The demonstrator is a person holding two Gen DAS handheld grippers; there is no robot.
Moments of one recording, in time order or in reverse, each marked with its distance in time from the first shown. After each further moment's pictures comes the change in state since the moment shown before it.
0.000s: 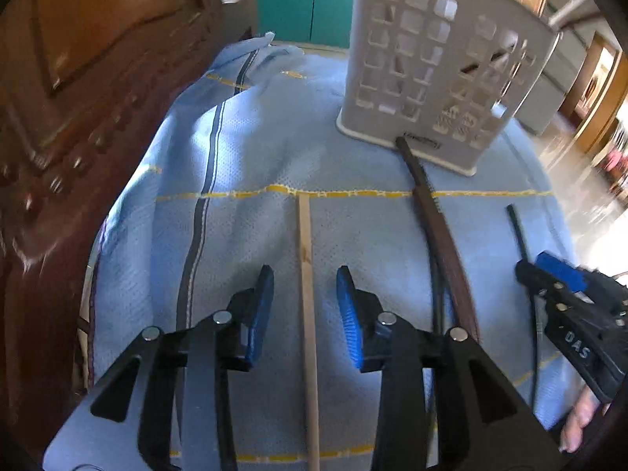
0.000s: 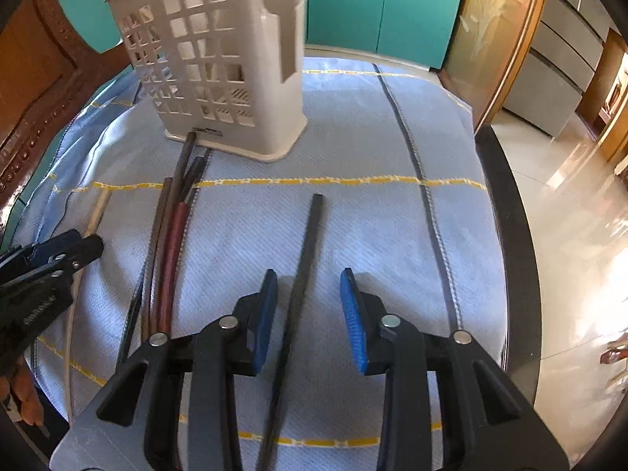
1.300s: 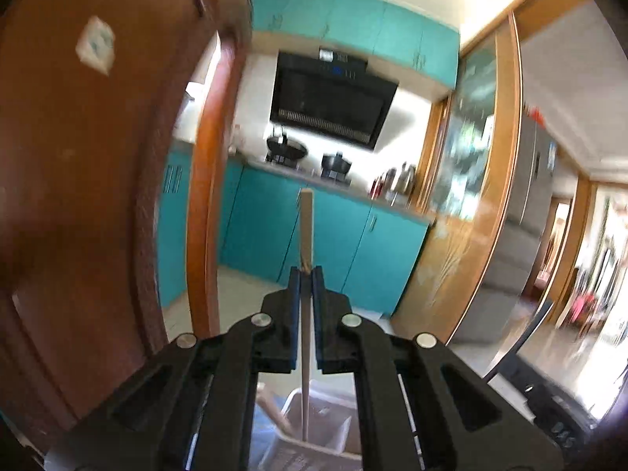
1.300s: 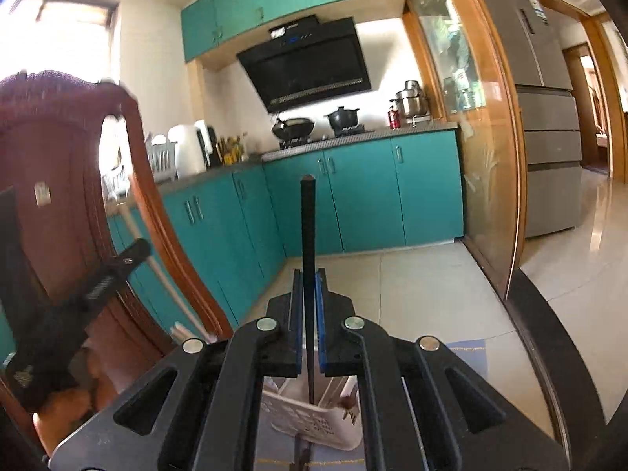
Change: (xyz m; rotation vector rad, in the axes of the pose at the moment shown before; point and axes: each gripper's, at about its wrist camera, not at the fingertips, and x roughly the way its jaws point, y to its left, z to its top) left arm -0.191 0.001 0.154 -0.182 -0.844 -0.146; right arm -0.168 -0.020 0.113 0.135 -0.736 0.195
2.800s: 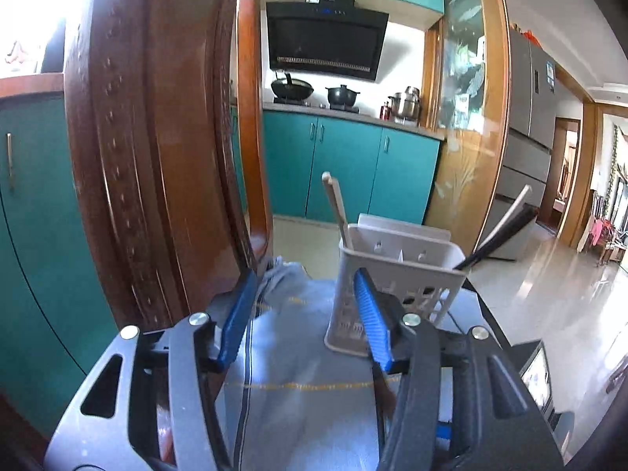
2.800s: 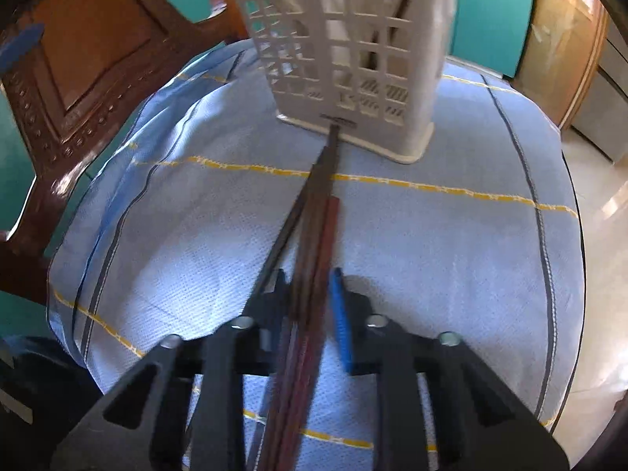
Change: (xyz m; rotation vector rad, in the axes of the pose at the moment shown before) left arm -0.084 0.047 -0.103 0.130 0.197 0.052; right arm 0.055 0.026 -0.198 -0.141 0.798 0.065
